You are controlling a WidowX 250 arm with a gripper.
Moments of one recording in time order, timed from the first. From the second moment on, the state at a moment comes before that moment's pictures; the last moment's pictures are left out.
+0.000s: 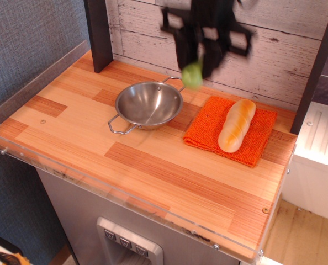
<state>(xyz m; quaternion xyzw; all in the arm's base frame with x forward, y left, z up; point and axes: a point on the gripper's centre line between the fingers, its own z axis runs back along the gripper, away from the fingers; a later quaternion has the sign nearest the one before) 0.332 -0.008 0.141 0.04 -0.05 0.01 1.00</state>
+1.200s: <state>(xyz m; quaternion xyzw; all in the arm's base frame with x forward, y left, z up) 0.370 0.148 0.036 0.07 0.06 0.04 0.99</state>
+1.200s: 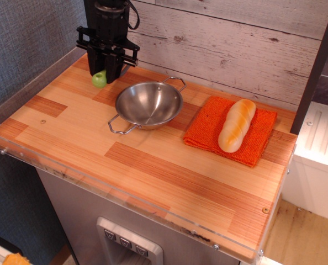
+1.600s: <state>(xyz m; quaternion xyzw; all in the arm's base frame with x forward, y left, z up) 0.370 0.155 0.017 0.06 0.07 0.03 1.00</state>
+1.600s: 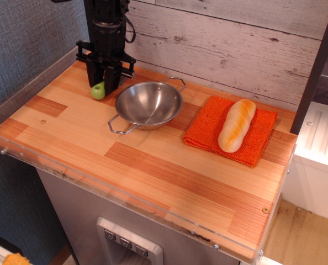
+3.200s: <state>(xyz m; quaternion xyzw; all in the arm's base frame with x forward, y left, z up) 0.347 0.080 0.117 0.01 -0.04 -0.04 1.00</state>
